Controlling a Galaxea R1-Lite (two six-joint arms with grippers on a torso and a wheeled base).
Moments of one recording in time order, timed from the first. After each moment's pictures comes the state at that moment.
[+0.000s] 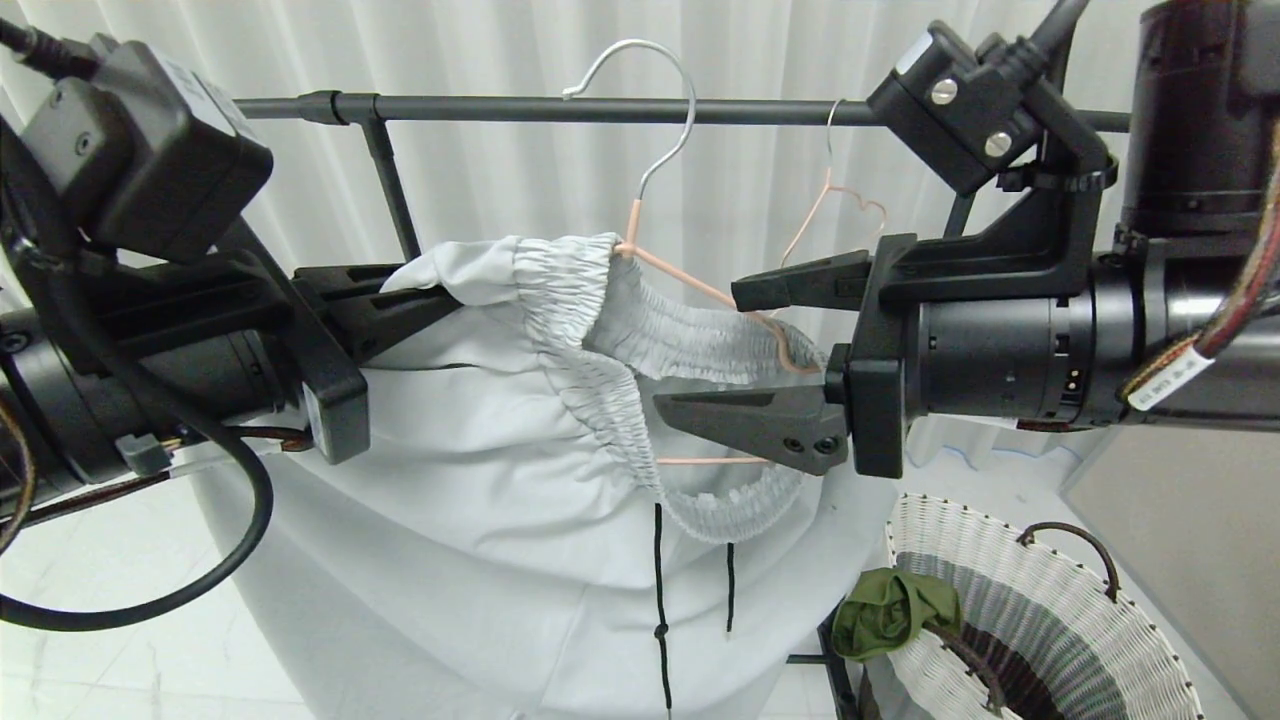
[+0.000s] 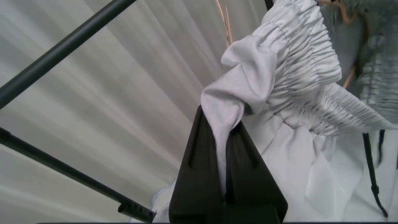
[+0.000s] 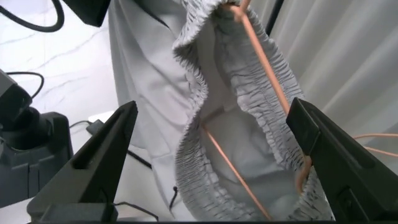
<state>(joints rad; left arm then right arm) -0.49 1.24 -0.86 -0.34 -0.21 0.58 0.95 1.56 -1.31 -0.04 0.27 -0.14</state>
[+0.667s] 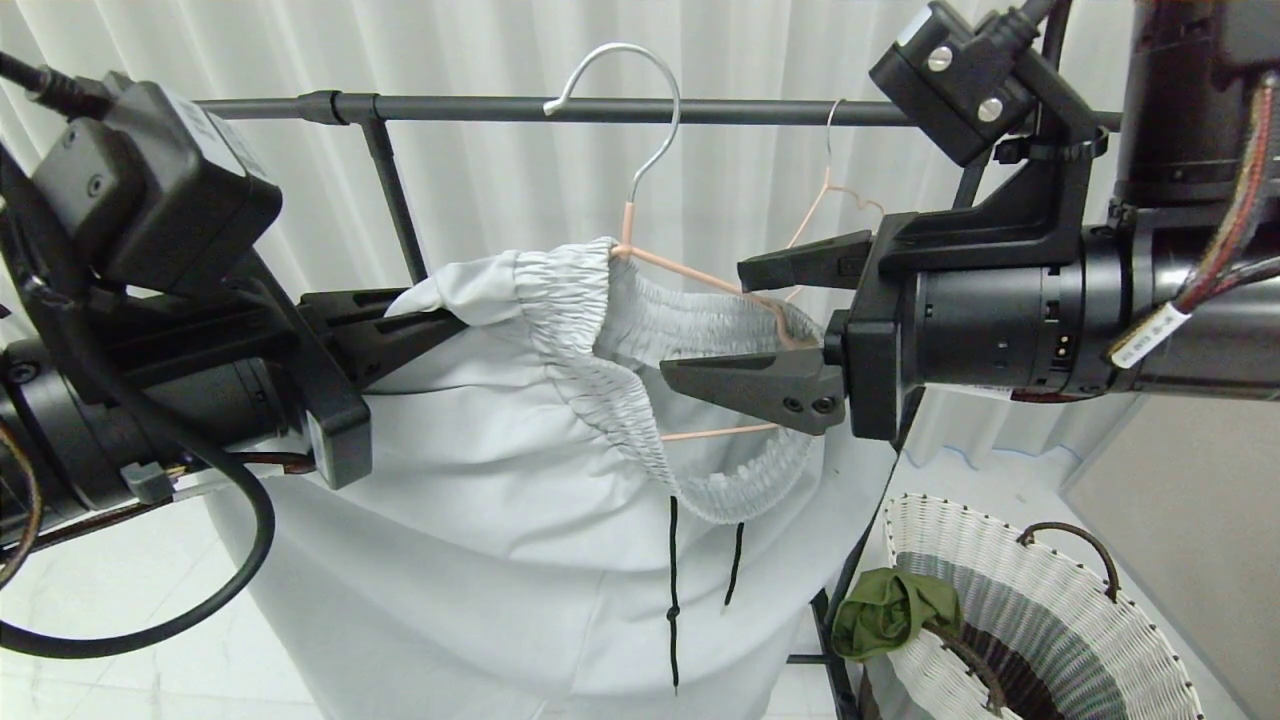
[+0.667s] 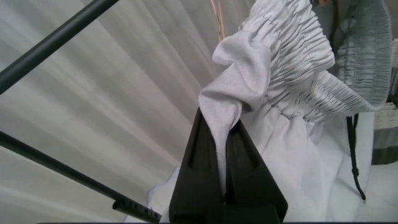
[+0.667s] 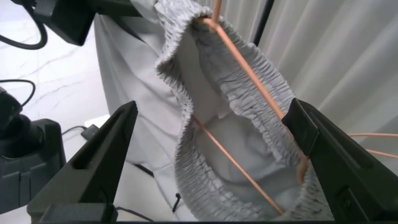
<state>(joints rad) -0.49 1.23 -0.83 -0.35 -0.21 0.58 0.91 1.57 -1.35 -0.03 0.28 -0.14</state>
